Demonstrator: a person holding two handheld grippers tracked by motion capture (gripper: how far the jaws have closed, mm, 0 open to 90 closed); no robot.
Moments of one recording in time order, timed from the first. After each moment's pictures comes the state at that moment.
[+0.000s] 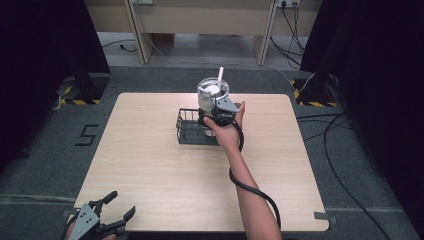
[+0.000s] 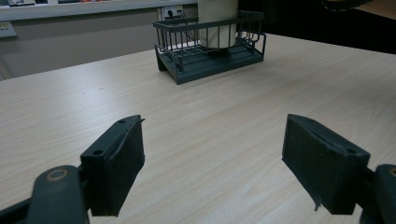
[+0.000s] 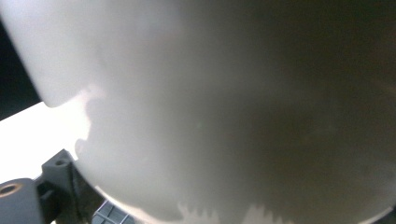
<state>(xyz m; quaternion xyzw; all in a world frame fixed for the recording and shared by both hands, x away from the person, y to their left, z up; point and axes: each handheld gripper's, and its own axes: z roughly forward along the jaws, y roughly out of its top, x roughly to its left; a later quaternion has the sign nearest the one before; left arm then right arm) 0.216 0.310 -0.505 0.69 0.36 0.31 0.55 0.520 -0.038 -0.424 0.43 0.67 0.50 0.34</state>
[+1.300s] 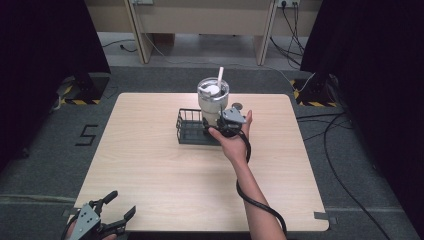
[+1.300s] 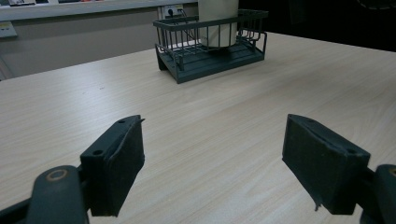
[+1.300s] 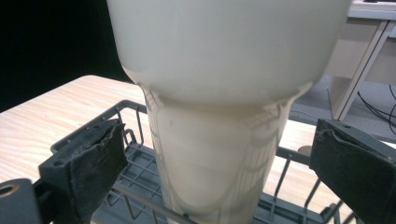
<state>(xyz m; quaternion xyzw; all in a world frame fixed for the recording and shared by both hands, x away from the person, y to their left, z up) 0.217 0.309 -0.505 0.69 0.36 0.31 0.54 0.481 -0.057 -0.425 0.43 0.68 0.50 0.33</state>
